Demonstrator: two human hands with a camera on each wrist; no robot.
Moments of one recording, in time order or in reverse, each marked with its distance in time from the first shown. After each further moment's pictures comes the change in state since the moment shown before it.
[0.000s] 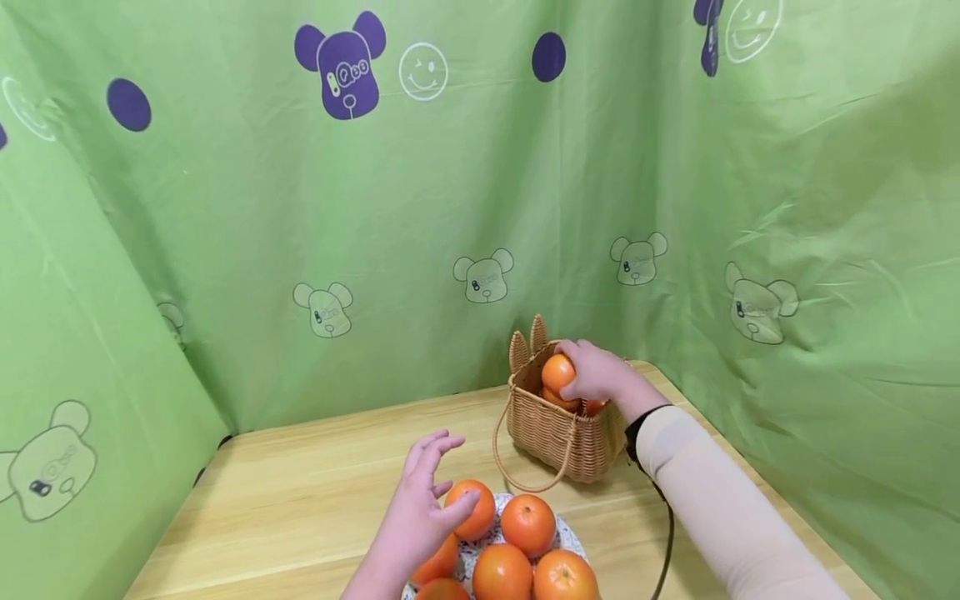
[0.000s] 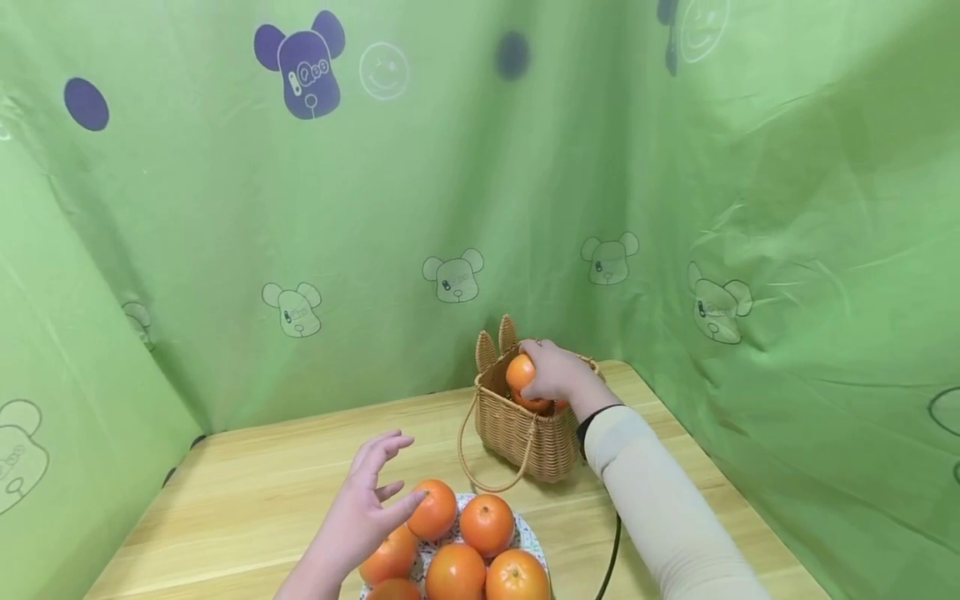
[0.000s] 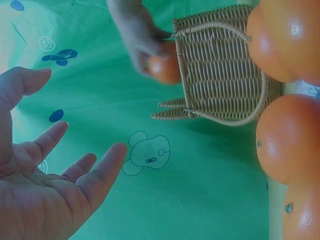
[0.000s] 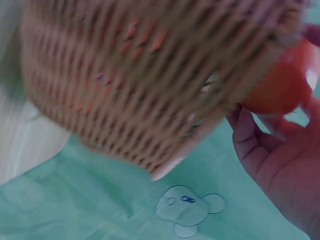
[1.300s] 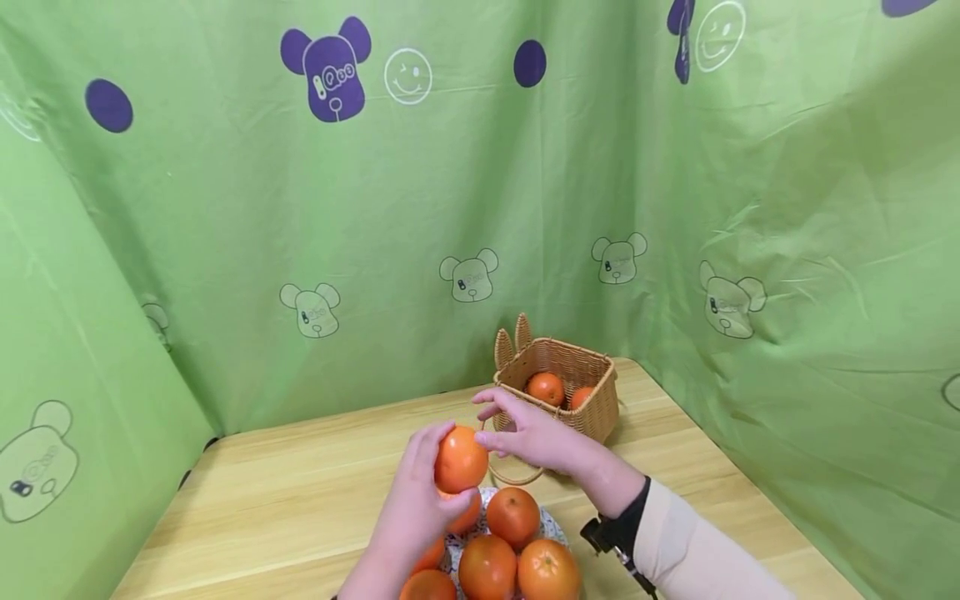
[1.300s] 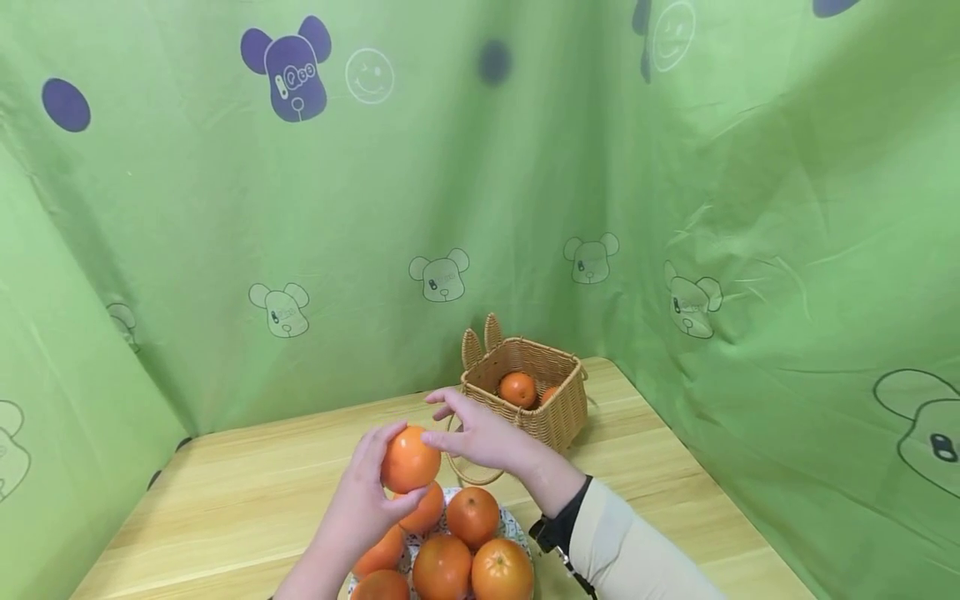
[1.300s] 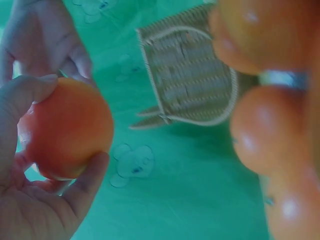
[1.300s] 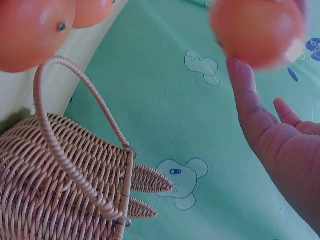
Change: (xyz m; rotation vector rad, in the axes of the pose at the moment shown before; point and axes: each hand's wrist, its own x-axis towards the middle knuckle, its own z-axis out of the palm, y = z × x) left_hand 0.006 -0.006 0.018 0.329 0.162 0.202; right_hand -0.094 -0.123 0.008 0.824 -0.163 -0.190
